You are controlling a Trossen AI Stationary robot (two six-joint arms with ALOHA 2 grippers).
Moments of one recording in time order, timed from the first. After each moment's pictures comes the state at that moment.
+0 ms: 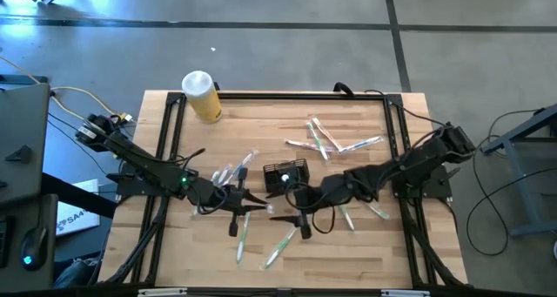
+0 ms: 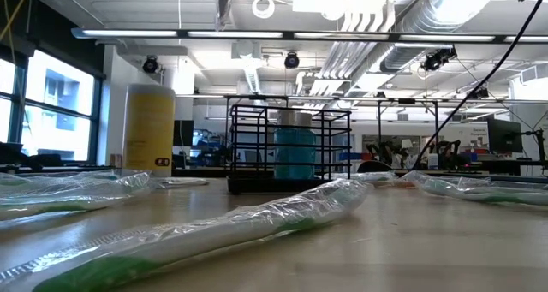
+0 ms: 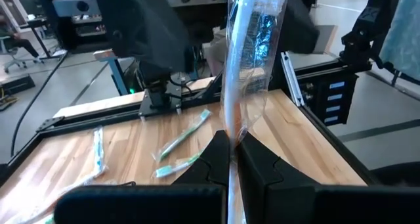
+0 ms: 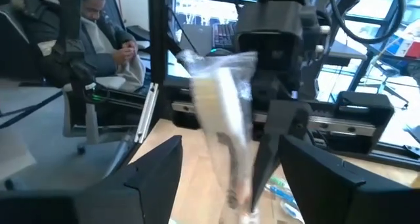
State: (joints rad) left arm -0.48 1.29 0.79 0.42 -0.38 0.10; right arm 0.36 1.60 1.22 0.22 0.18 -0.05
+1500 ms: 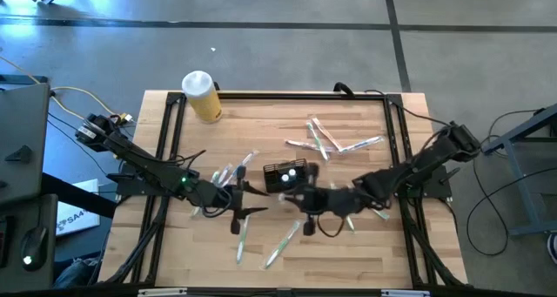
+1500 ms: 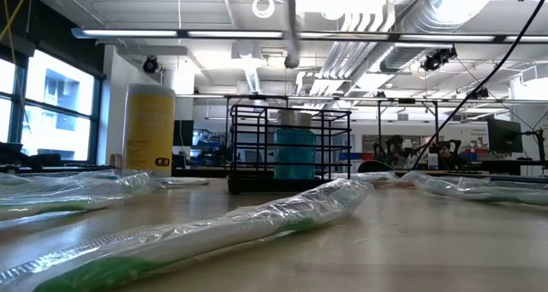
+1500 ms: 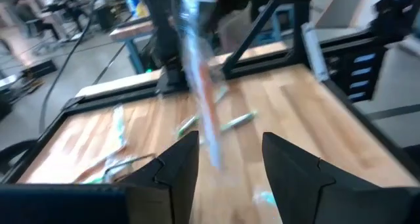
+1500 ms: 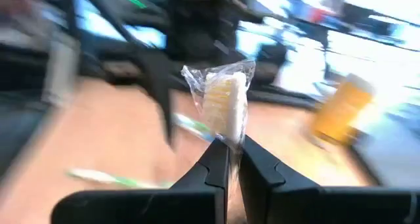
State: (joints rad) left arm -0.48 1.29 0.80 0.32 -0.48 0.10; right arm 0.48 1.53 1.22 -0.05 0.63 0.00
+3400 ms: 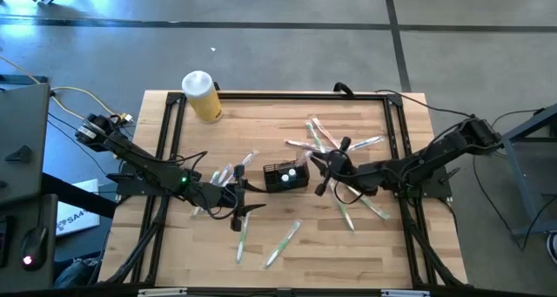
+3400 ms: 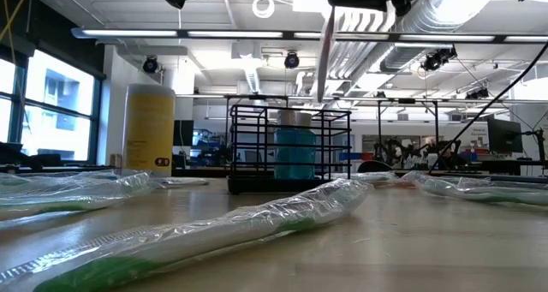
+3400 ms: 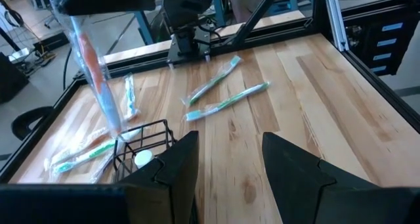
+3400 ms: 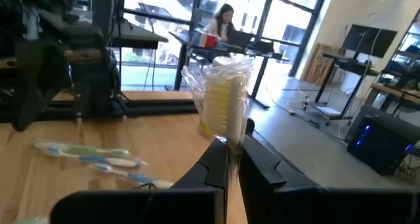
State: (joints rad) left arm -0.48 1.29 0.80 0.21 -0.52 0.04; right arm 0.34 1.29 0.69 0.55 0.87 -0.12
